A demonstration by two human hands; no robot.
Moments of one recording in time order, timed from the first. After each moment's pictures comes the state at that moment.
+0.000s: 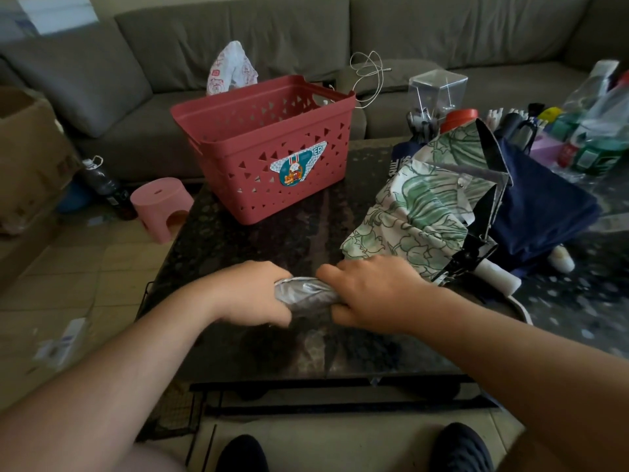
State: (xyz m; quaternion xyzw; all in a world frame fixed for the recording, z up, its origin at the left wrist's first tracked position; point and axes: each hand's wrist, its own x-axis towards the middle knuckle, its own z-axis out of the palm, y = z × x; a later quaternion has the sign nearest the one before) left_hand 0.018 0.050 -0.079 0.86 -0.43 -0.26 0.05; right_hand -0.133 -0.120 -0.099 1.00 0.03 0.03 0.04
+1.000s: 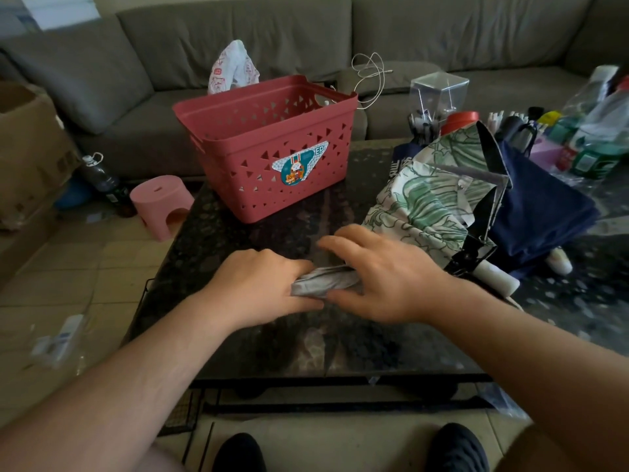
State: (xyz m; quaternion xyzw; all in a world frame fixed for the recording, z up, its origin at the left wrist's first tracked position) left_hand 0.005 0.044 -0.084 0.84 -0.54 -0.01 -0.04; right_hand -0.141 -0.139 -0.091 0.99 0.03 0.14 -0.07
